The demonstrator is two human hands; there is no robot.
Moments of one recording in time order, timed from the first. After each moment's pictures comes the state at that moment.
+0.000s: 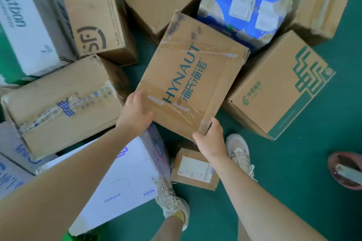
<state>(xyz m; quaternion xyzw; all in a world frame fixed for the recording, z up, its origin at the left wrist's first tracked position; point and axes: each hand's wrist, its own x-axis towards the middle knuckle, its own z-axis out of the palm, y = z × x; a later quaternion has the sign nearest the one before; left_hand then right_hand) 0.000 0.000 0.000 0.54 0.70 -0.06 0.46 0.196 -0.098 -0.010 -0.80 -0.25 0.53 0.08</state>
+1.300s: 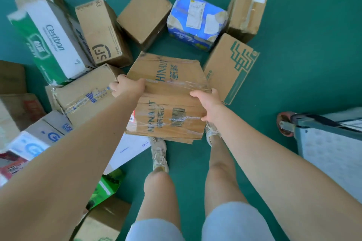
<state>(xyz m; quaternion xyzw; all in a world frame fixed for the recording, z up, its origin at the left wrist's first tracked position) 0.103 0.003 0.262 0.32 0.87 -0.04 0.38 0.296 -0.074 0.263 -0.77 0.01 0.61 0.18</state>
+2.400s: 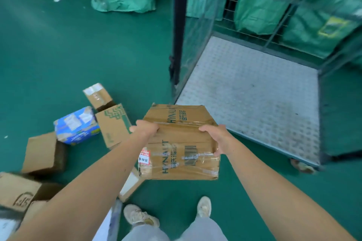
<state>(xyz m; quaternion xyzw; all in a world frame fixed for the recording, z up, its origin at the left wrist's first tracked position) 0.322 -0.369 0.495 0.69 0.53 -0.20 0.44 0.376 -0.593 0.549 -0.74 0.28 0.40 0.46</state>
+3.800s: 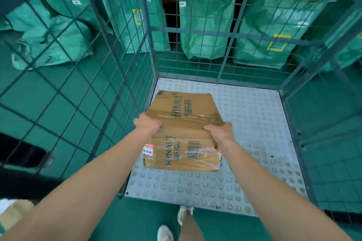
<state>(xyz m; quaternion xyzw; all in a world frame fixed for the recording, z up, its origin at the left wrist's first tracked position) 0.893 -0.526 0.545 0.81 0.37 -0.19 0.41 0.887 -0.748 0.519 -0.71 0.36 0.18 0.58</state>
